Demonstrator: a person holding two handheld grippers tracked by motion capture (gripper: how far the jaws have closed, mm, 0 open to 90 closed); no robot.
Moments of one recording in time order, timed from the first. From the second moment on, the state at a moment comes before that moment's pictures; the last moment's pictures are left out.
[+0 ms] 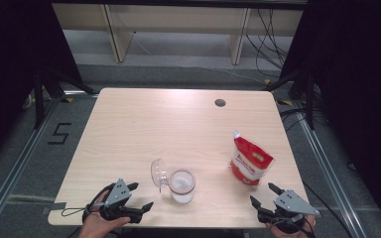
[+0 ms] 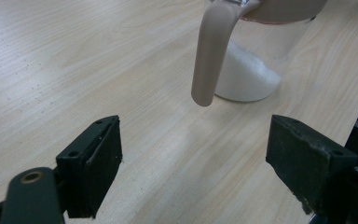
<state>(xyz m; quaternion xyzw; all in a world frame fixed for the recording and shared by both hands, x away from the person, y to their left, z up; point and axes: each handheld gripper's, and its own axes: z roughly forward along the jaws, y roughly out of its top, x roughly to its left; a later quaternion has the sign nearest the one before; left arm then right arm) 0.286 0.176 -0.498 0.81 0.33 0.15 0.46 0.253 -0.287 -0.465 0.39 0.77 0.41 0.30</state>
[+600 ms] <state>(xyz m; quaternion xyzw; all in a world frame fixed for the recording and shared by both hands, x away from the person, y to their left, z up) 0.286 0.177 -0.493 0.81 0.33 0.15 0.47 0.247 -0.284 -0.471 0.38 0.78 0.40 0.29</state>
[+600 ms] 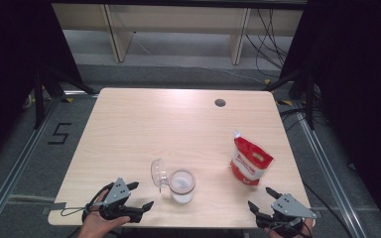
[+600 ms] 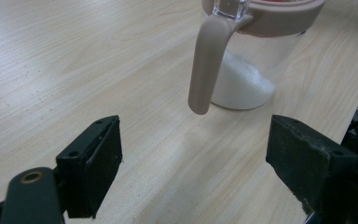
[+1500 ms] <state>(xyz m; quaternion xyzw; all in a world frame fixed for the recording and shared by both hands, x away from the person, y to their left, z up) 0.280 0.173 -0.464 0.79 0.32 0.18 0.49 0.246 -0.278 -0.470 0.37 0.79 0.40 0.28</state>
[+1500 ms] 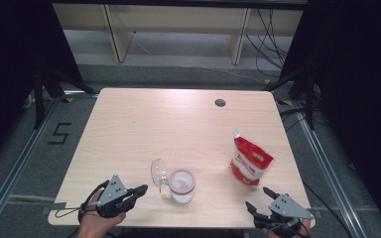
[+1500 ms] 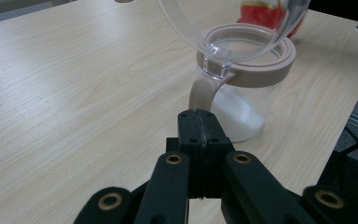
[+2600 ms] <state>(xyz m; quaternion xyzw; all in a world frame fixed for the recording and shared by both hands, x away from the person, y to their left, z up) 0.289 0.145 -0.434 0.80 0.27 0.17 0.50 0.246 -0.277 -0.471 0.37 0.79 0.40 0.28</state>
